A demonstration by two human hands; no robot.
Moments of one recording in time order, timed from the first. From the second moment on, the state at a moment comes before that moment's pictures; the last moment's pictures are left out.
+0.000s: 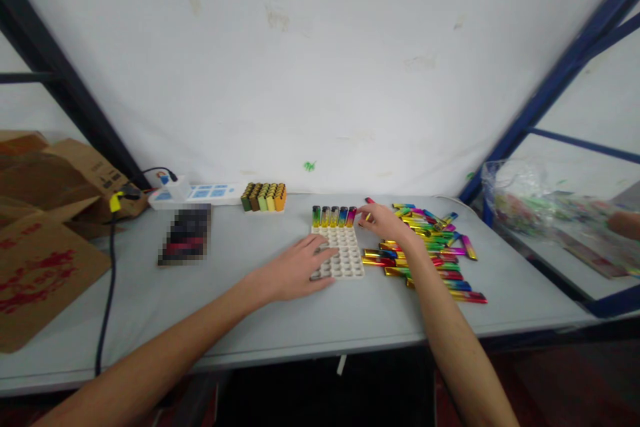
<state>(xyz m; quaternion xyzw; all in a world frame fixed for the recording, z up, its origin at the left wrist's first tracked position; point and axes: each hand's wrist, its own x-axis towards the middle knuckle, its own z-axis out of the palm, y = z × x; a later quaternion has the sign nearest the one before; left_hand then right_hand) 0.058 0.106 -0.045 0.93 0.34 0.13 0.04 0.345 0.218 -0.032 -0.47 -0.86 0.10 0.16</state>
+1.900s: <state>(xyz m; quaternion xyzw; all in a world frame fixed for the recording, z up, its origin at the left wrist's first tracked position) 0.061 0.106 -0.046 0.93 0.34 0.14 0.03 0.275 0.177 -0.024 -0.27 -0.85 0.08 0.44</state>
